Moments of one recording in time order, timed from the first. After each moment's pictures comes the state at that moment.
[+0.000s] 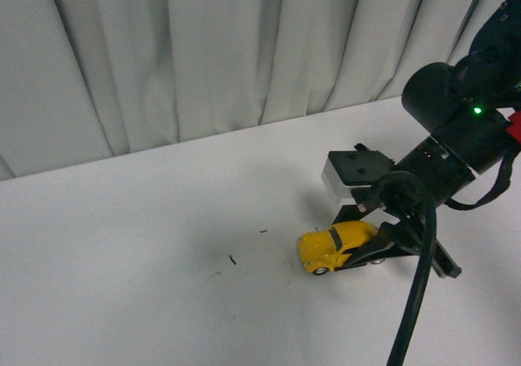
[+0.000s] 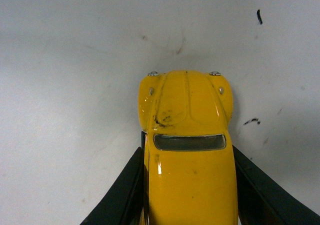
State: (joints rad) left arm 0.00 0.00 0.01 0.00 0.00 0.00; right arm -0.22 2.12 1.02 -0.48 -0.64 -1.60
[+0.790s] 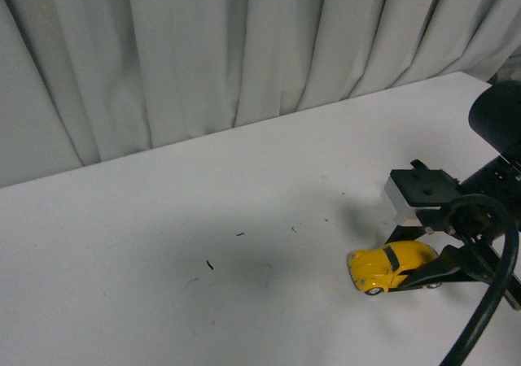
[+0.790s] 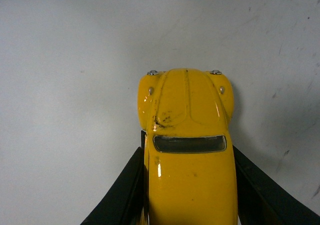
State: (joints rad) left arm 0.00 0.00 0.01 0.00 0.00 0.00; right arm -0.47 1.98 0.79 -0.45 -0.60 -1.69
